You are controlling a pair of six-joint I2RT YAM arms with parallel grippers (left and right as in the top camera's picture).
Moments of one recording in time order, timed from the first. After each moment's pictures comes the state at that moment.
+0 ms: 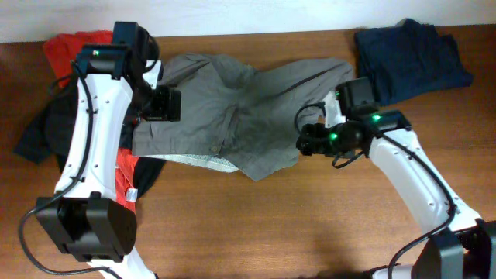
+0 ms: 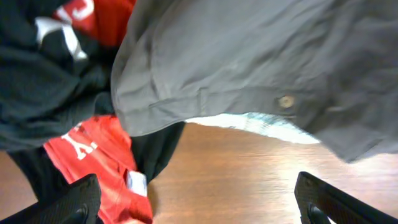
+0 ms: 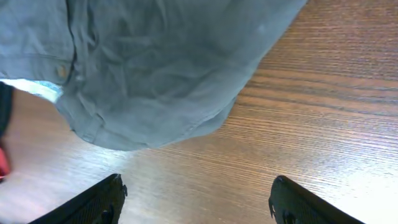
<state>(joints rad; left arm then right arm) -0.08 1.90 1.94 -1.45 -0.02 -0.05 0.19 1.56 1.19 -0.86 -0.30 0.26</state>
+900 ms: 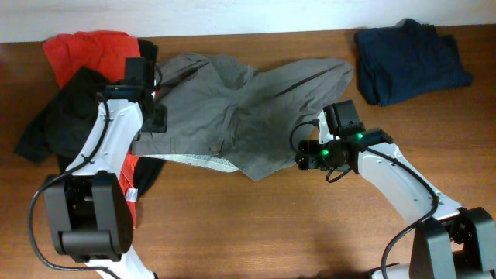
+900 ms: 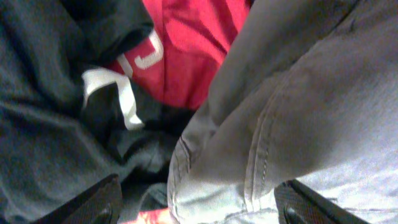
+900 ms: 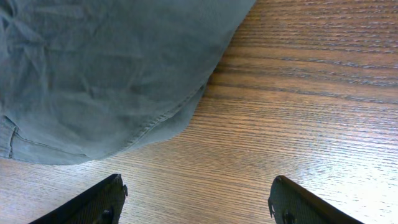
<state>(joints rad) -0.03 1.90 1.47 -0.81 -0.30 0.04 0.22 1.58 0.98 -0.65 -0.22 0.29</state>
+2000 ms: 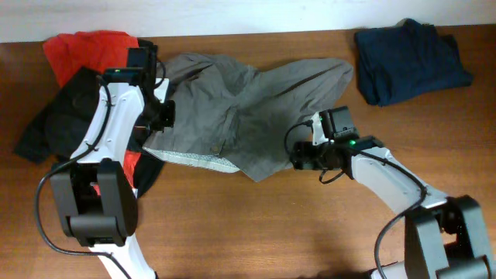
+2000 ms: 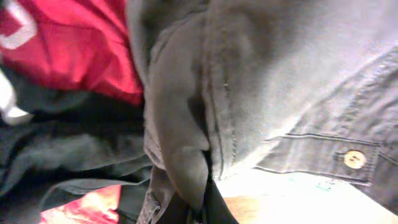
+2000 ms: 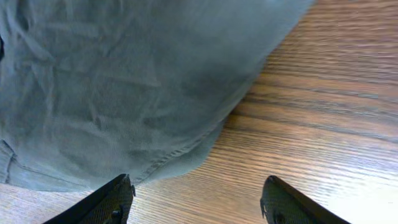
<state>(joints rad) -0.05 2.01 1.67 -1.08 -0.01 0.03 0.24 1.63 0.90 -0.43 -0.26 0.28</state>
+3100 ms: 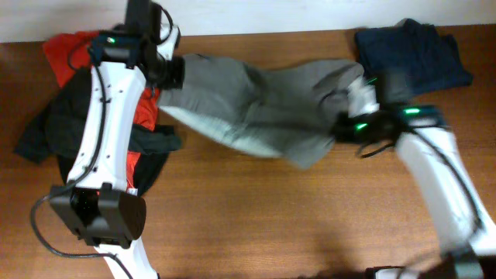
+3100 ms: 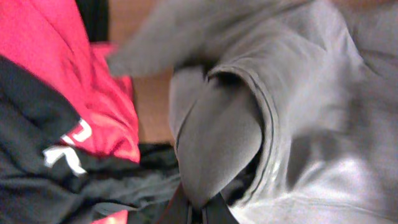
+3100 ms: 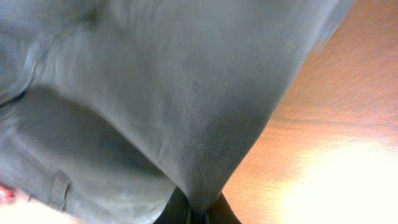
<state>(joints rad) -0.14 2.00 2.18 -1.28 0.02 0.02 -0.02 1.46 1.35 -0.98 -0.35 0.13</state>
